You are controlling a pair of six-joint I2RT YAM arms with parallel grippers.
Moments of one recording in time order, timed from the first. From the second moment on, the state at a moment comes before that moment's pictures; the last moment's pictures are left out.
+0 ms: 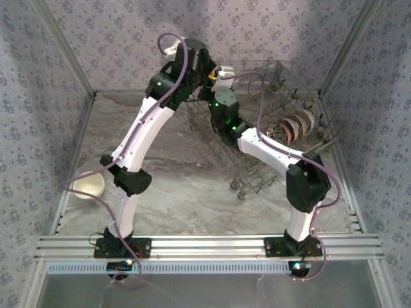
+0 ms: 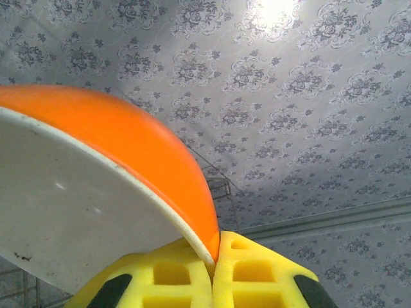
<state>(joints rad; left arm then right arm) -0.70 2.12 2.69 -0.89 -0.37 -1.13 0.69 1.80 1.48 0.48 0.52 0.25</state>
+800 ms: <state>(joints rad) -0.71 2.12 2.69 -0.87 -0.23 -1.03 0.63 1.80 1.52 0.38 0.61 0.20</state>
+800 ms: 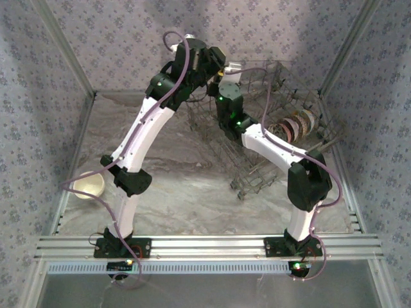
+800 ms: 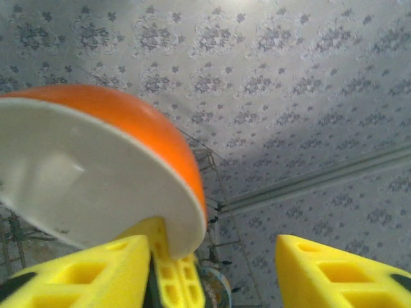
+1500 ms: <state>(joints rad) -0.52 1.85 2.34 -0.90 -0.11 -0.78 0.20 1.77 1.68 -0.12 0.65 0.02</state>
